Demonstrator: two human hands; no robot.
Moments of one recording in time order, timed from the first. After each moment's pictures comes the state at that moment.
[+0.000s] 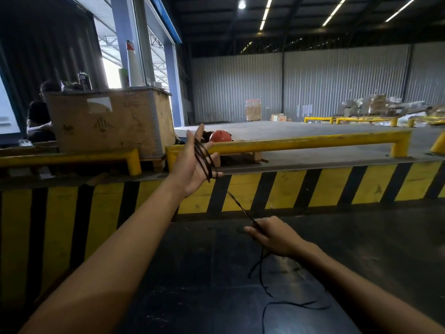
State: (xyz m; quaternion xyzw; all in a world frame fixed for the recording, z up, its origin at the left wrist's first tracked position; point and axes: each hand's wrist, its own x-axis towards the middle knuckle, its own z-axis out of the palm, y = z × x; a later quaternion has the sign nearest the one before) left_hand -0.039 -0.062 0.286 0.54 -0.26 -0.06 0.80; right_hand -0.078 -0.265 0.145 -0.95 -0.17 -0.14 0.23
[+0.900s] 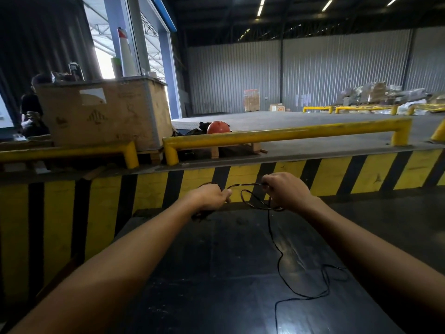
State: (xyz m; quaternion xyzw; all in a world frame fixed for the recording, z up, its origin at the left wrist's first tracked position) left_hand -0.026 -0.087 0.230 0.96 -0.17 -0.08 0.19; right_hand -0.031 -0.301 0.191 -0.94 -0.13 -0.31 0.04
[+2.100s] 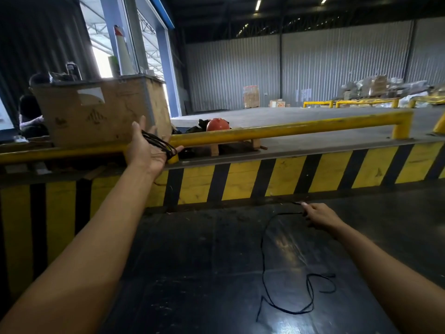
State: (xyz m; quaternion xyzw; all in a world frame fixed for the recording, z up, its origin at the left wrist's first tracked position) left_hand -0.008 -0.014 0.296 0.40 -0.11 0.07 0.91; right_hand -0.038 -0.381 0.108 -0.87 0.19 -0.10 0.44
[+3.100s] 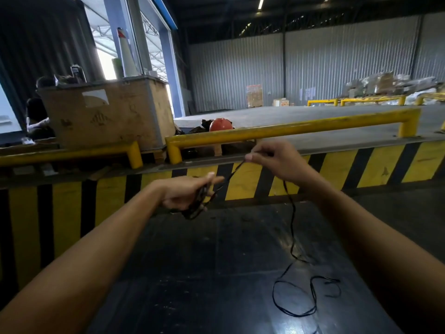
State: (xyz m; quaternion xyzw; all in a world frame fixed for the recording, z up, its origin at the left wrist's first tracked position) left_hand -0.027 -0.035 0.258 0.85 -0.18 -0.28 0.40; right_hand -0.057 -0.281 0.252 -0.86 -0.23 -0.30 0.34
